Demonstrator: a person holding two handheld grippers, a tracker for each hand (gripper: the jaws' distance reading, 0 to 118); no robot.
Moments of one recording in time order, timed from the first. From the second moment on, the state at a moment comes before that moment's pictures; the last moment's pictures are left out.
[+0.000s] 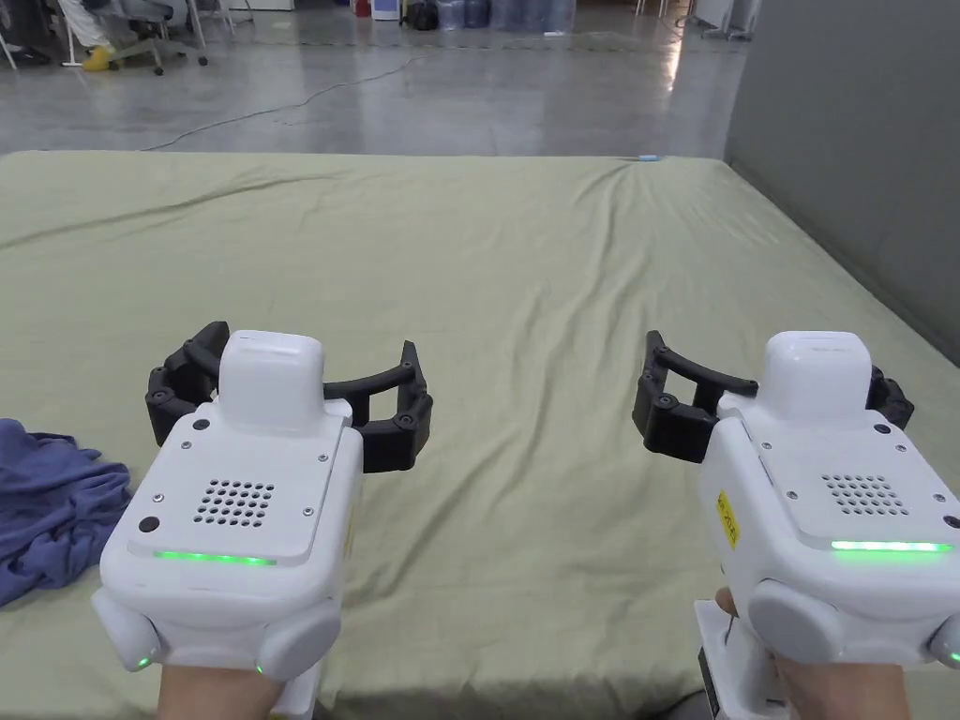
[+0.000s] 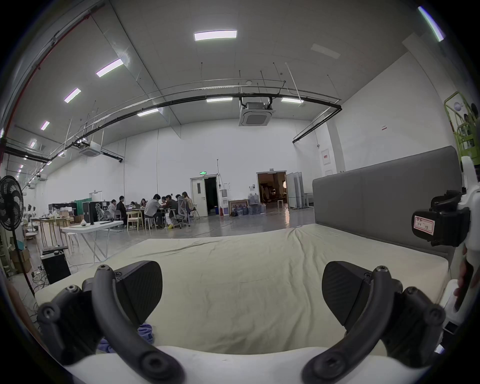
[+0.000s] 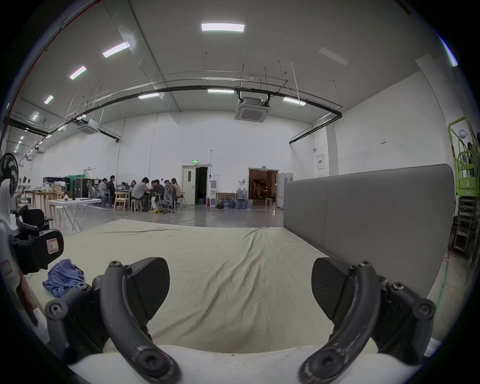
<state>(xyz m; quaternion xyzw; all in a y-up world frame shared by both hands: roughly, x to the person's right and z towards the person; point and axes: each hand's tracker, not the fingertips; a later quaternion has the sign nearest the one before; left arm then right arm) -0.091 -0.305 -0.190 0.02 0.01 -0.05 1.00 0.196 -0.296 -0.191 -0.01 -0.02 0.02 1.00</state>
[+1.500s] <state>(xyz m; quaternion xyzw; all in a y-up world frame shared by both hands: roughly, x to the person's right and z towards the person) -0.092 -0.313 -0.198 -0.01 0.03 -0.03 1.00 0.194 -0.293 -0.192 -0.05 -0.01 0.02 1.00</state>
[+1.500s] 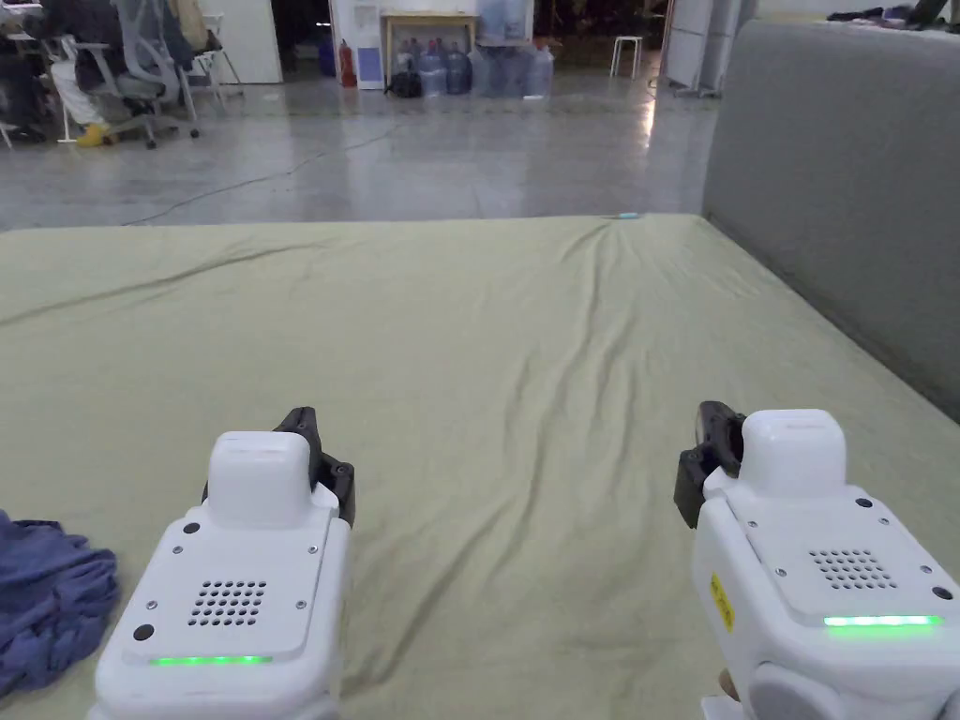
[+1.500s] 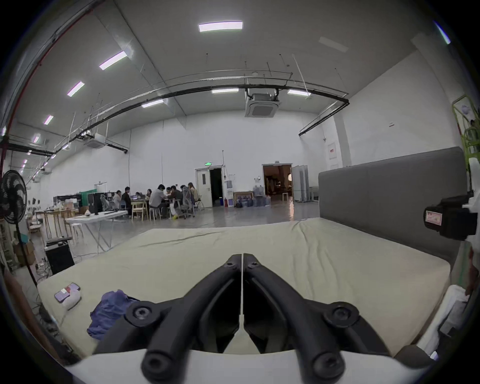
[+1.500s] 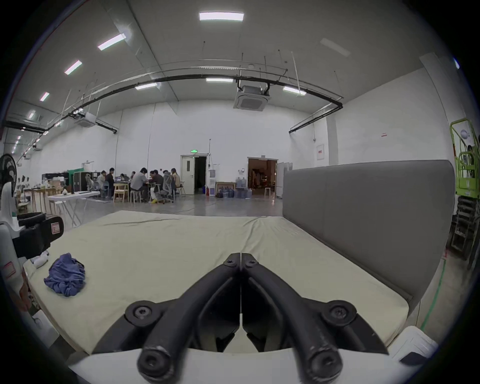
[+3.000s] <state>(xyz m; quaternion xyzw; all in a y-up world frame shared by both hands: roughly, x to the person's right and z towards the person) -0.471 -0.441 -0.395 -0.51 0.25 0.15 0.81 -0.023 -0.345 -0.275 -0.13 0.24 0.02 0.96</state>
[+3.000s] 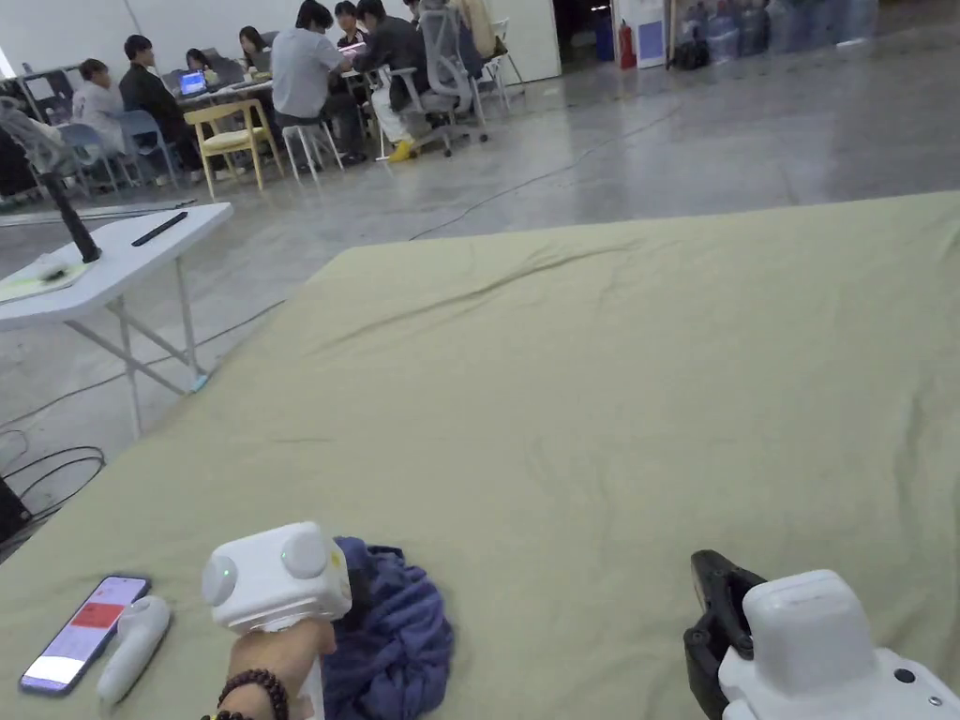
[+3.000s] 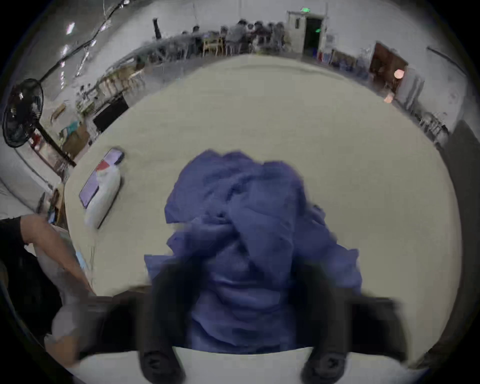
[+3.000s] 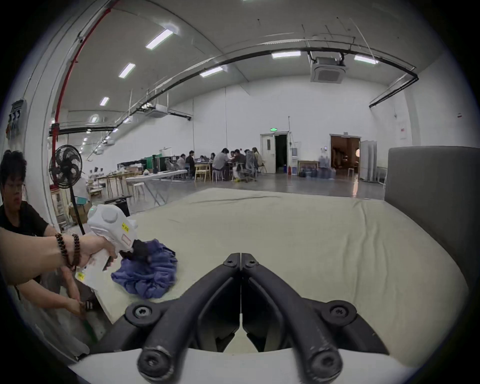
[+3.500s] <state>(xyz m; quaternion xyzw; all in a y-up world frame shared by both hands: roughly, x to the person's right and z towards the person) -0.281 -0.316 -0.409 -0.37 0.06 0.08 0.93 0.053 -0.331 -0.276 -0.12 0.14 0.00 0.98</state>
